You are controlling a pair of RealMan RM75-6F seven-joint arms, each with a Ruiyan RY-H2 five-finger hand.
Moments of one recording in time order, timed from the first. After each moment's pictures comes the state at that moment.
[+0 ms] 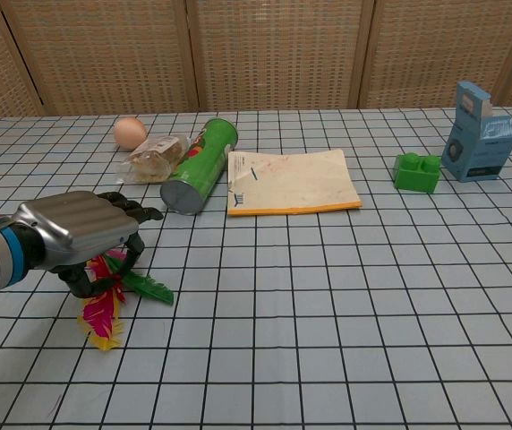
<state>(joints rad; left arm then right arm) -0.82 -1.55 0.03 -1.74 0.77 1.11 1.03 0.05 -1.05 0.02 -1.72 -1.63 1.54 0.16</state>
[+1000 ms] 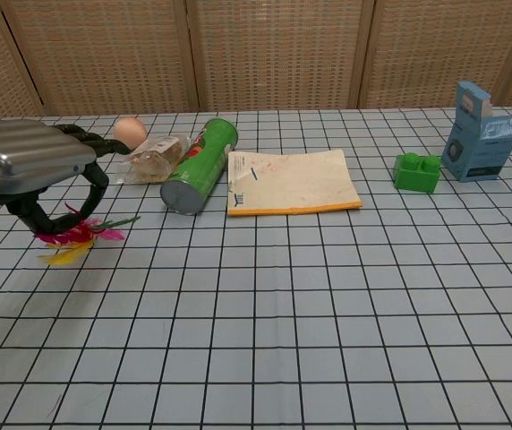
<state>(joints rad) -0.80 -1.34 0.02 -1.90 0.86 1.19 0.96 0.05 -1.05 0.02 -1.72 -1.63 1.54 0.16</state>
